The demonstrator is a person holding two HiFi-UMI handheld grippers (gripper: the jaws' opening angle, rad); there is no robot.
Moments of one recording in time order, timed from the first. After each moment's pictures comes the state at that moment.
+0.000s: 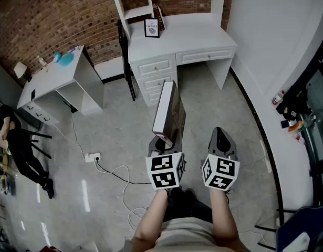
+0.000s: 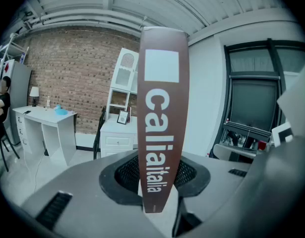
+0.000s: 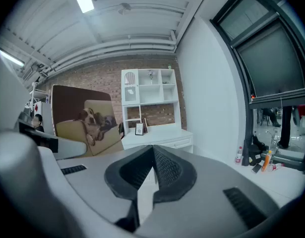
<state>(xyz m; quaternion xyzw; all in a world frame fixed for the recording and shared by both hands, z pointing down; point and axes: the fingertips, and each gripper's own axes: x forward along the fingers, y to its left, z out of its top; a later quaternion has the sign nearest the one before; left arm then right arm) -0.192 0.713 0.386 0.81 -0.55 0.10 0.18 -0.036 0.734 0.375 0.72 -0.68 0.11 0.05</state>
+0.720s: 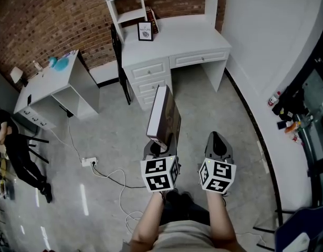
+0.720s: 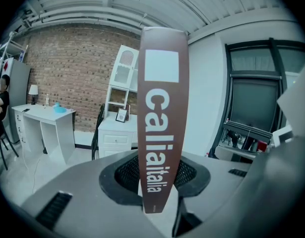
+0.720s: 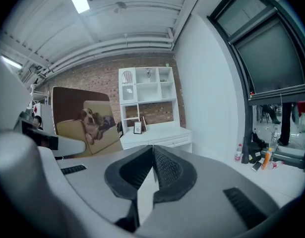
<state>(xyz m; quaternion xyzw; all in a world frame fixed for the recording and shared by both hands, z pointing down) -0.177 0.702 0.394 0.81 -0.55 0.10 0.19 -0.014 0.726 0.386 0.72 -0.69 0.12 0.05</state>
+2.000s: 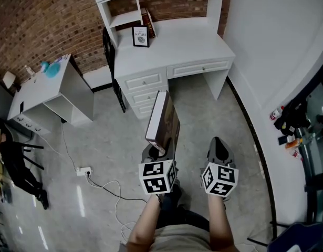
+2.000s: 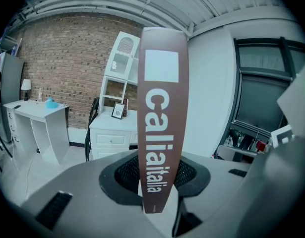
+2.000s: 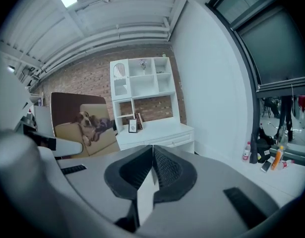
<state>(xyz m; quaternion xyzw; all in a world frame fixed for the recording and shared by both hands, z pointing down) -0.140 0.559 0.420 0.81 -0.54 0.12 0.21 0.038 0.586 0.413 0.71 -0.68 0.15 0.05</state>
